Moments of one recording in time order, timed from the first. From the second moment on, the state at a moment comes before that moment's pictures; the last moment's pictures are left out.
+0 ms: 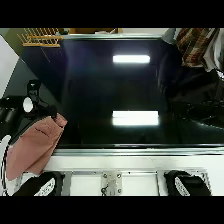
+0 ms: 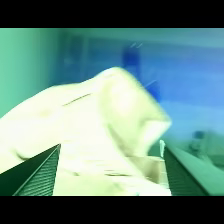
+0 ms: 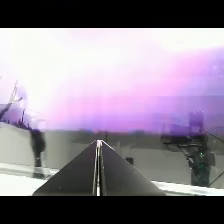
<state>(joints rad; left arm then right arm) 0.00 -1.07 0.91 1.75 -1.12 -1.72 -0.04 -0.68 0.99 -1.18 1.26 1.65</state>
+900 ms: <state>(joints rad) -0.40 -1.25 1.31 1.80 -1.04 -1.80 -0.04 -0.68 0.99 -1.18 1.26 1.65</state>
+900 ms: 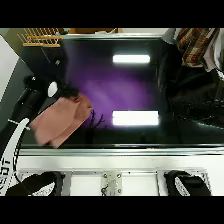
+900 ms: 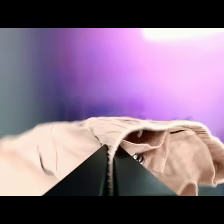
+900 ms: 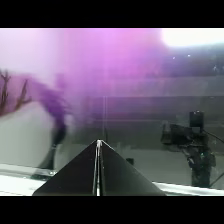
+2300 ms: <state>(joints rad) -0.01 -1.75 1.43 1.02 -0.90 -1.62 -0.04 -0.68 0.99 -1.19 1.16 1.65</state>
